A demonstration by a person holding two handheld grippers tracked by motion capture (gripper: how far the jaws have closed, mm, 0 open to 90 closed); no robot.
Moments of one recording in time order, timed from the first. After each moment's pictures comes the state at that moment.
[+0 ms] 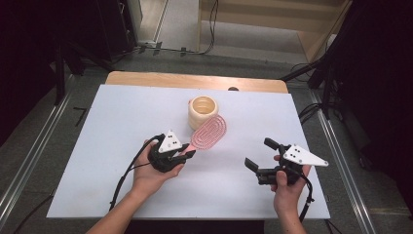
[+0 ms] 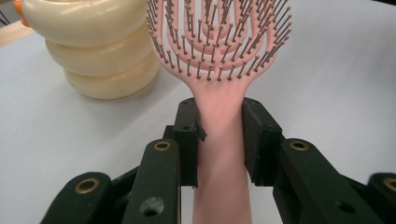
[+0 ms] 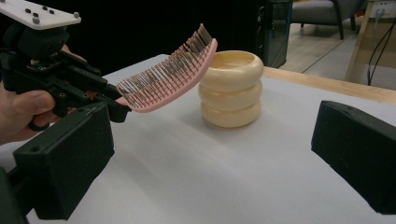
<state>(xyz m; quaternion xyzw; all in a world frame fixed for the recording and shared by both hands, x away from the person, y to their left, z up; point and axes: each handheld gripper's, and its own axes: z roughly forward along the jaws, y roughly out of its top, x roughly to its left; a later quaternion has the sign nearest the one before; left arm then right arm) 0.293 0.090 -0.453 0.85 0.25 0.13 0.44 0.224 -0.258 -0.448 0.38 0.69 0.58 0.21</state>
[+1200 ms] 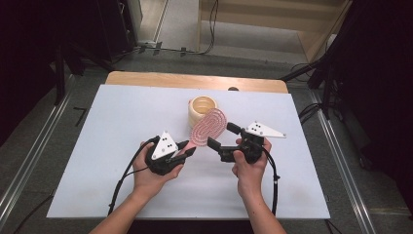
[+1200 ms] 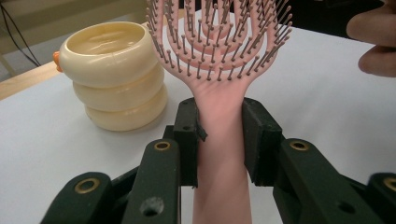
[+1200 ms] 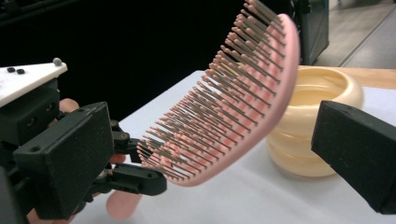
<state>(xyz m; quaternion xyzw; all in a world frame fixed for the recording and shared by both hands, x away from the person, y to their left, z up) 0.278 0.093 -0.444 0.82 0.24 0.17 0.49 0.277 -0.171 -0.427 0.41 0.66 0.62 0.11</state>
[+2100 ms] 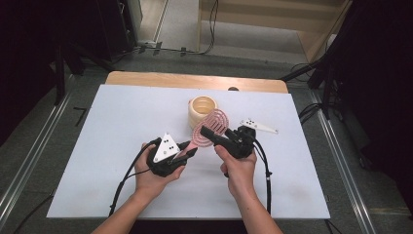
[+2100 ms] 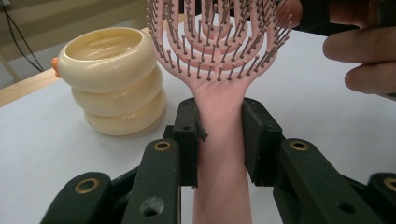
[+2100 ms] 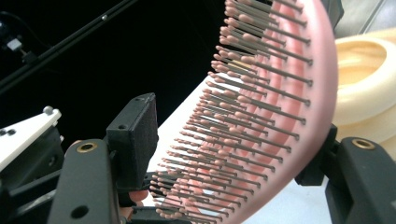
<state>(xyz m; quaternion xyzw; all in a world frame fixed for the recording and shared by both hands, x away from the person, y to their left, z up) 0.274 0.089 -0.445 0.81 0.24 0.19 0.50 0.292 -0.154 -0.434 0.48 0.60 0.64 0.02</state>
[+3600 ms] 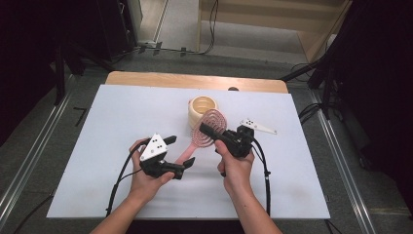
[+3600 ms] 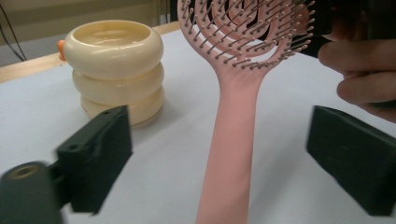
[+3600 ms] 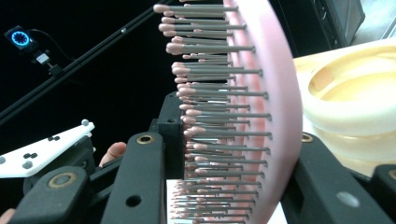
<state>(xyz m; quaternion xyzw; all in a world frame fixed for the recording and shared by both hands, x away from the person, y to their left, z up) 0.276 0.115 -0.454 0.79 0.27 0.14 0.54 0.292 -0.150 -0.434 0.45 0.59 0.67 0.01</state>
